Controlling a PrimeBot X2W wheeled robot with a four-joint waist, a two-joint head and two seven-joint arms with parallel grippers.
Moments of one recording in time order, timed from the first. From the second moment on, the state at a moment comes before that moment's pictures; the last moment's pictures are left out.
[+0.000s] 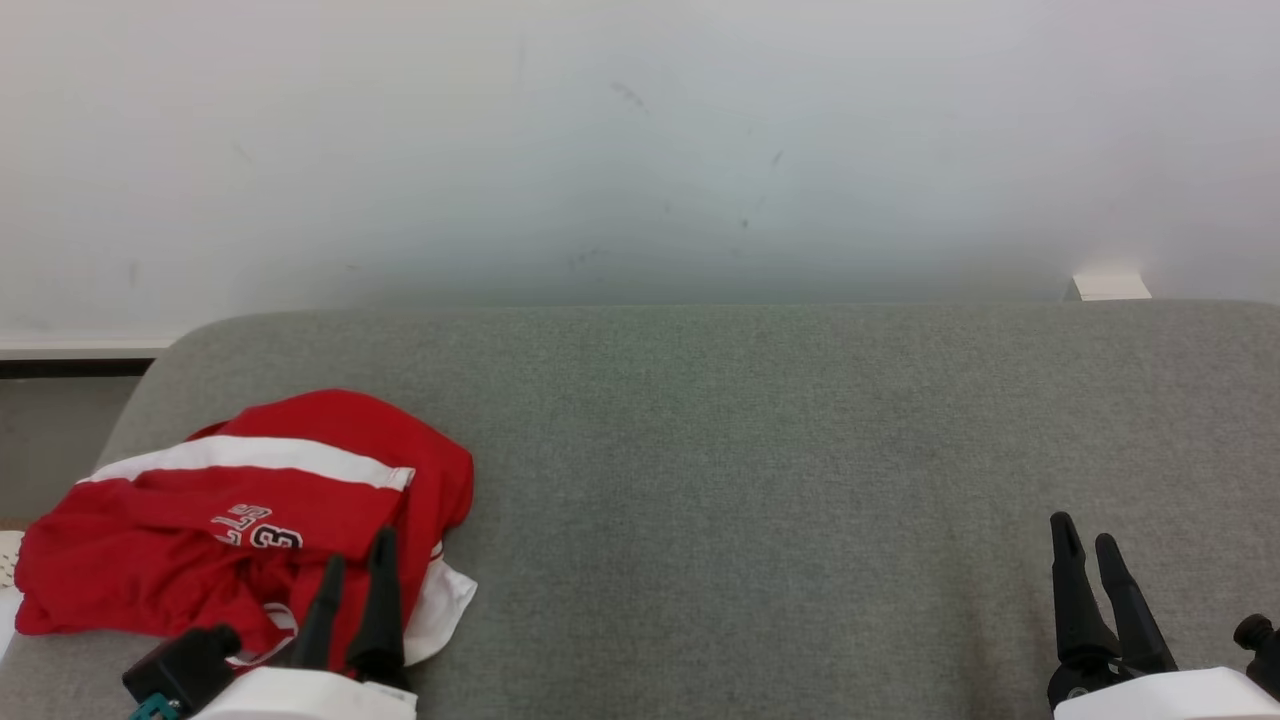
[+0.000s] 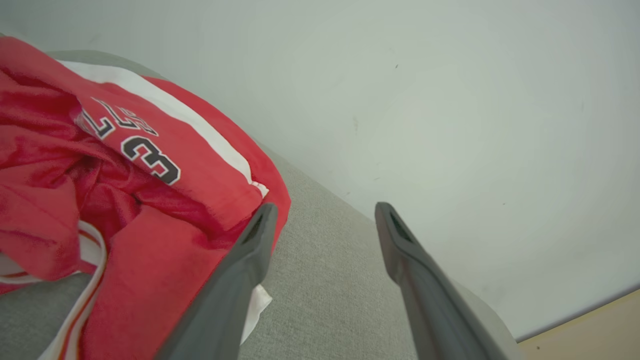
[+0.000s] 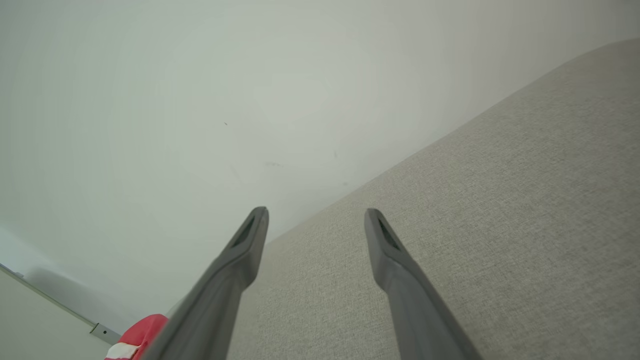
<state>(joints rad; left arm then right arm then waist) -0.05 0.04 -0.01 0.15 -0.71 -0.05 -0.11 -0.06 -0.06 0.06 0.18 0.85 0.13 -0.11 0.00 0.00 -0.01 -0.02</state>
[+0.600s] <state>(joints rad) -0.05 0.04 -0.05 0.17 -0.49 -0.03 -0.16 -0.06 -0.06 0.04 0.20 0.59 0.13 -0.16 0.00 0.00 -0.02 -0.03</state>
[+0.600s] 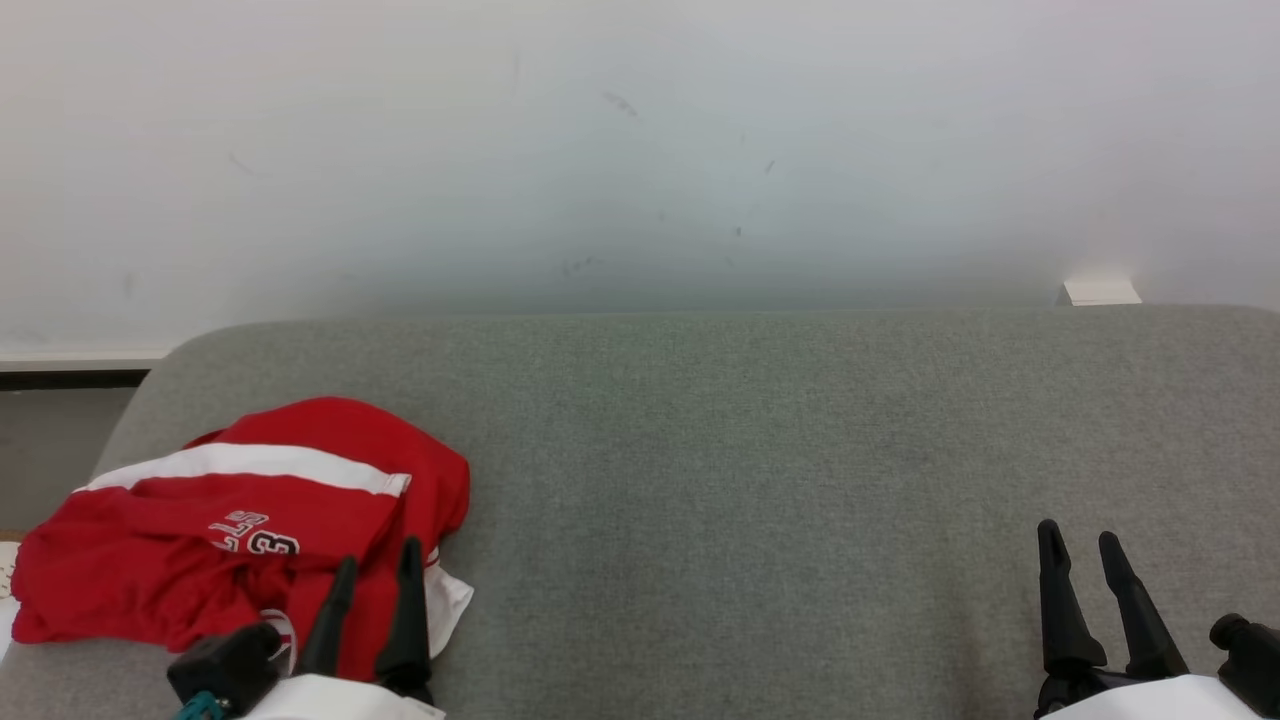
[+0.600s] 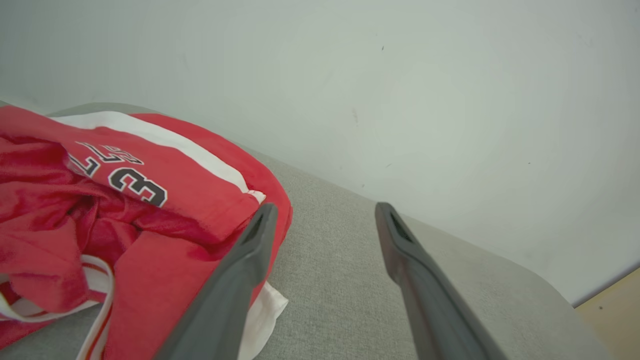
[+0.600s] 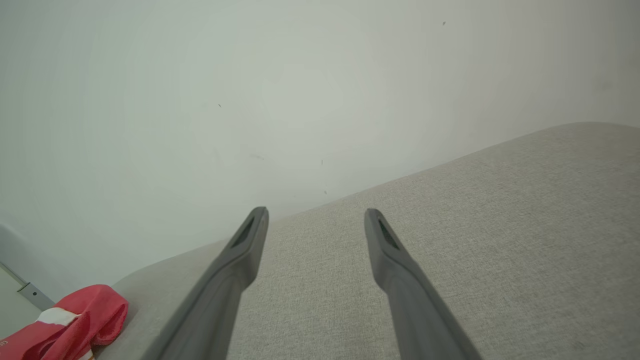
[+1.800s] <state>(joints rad) -0.04 0.05 -0.09 0.17 -0.30 -0.01 -0.23 -0.06 -0.05 0.08 0.22 0.37 0.13 -0.24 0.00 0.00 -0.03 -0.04</state>
